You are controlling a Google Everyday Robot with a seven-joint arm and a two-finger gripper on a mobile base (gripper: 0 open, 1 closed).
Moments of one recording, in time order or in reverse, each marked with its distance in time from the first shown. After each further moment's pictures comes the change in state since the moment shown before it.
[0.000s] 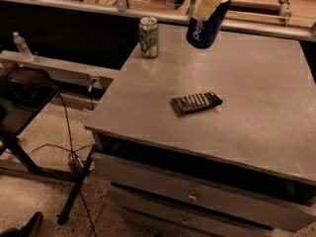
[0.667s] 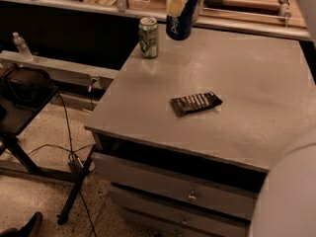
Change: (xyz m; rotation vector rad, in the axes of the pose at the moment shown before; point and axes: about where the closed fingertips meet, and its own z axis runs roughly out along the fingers) arm -0.047 -0.039 0.059 -0.004 0.037 -0.147
